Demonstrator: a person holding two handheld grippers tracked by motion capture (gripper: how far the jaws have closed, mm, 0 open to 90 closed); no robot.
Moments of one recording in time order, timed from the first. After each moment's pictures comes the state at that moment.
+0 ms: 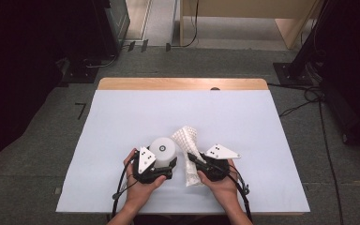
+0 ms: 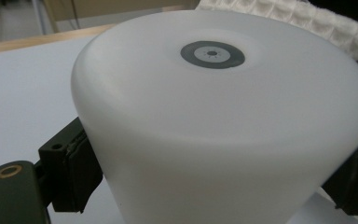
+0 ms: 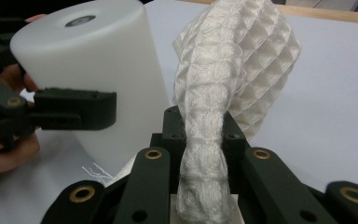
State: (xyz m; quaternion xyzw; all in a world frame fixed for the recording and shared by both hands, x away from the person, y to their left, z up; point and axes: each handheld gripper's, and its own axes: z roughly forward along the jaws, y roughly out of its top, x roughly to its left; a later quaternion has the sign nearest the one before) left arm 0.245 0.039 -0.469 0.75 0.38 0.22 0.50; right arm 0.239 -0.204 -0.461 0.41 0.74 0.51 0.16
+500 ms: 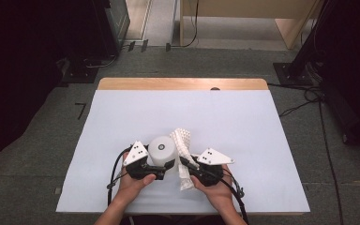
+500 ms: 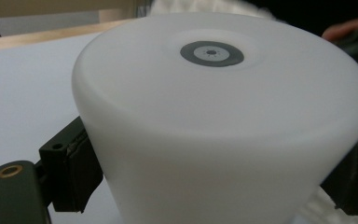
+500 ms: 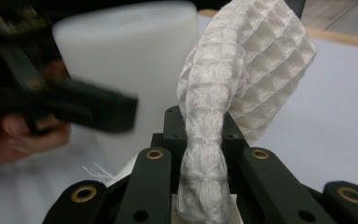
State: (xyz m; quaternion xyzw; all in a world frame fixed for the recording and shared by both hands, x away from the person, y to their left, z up) left arm 0.257 0.054 -0.457 0.77 0.31 0.12 0.54; right arm 0.225 -0.184 -0.450 0.37 0.75 0.52 0.16
